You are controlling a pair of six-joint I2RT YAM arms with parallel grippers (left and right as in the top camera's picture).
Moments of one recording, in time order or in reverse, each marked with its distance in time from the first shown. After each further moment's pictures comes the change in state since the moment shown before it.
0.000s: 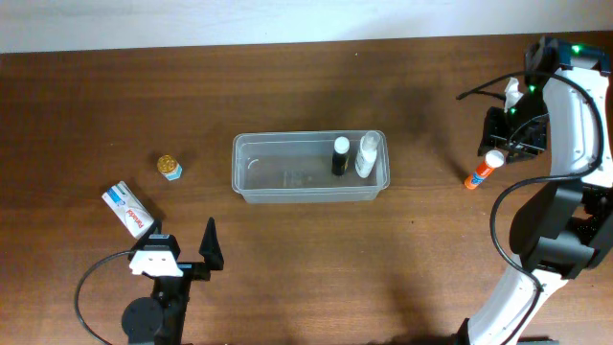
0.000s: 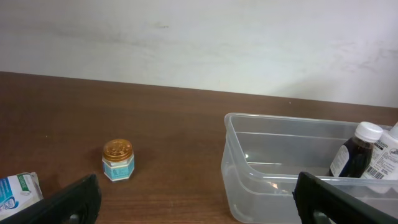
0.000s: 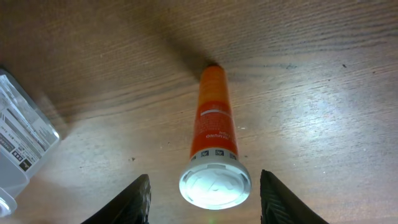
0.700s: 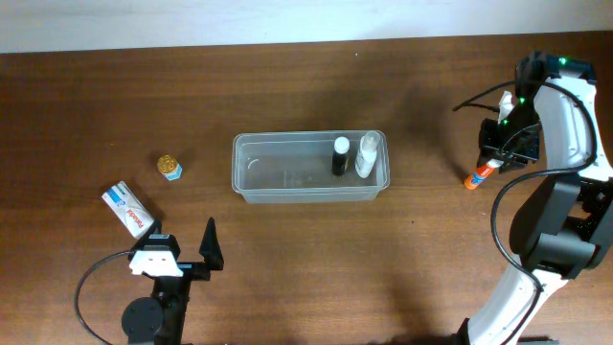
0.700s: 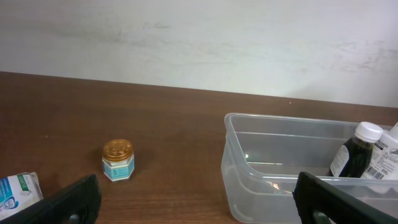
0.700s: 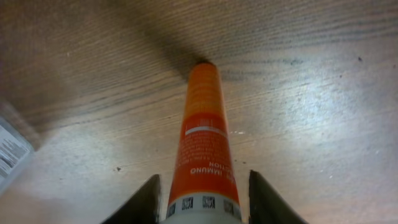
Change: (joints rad) left arm 0.000 0.000 0.000 0.000 0.000 0.000; right arm 0.000 0.000 -0.130 0.090 0.027 0.026
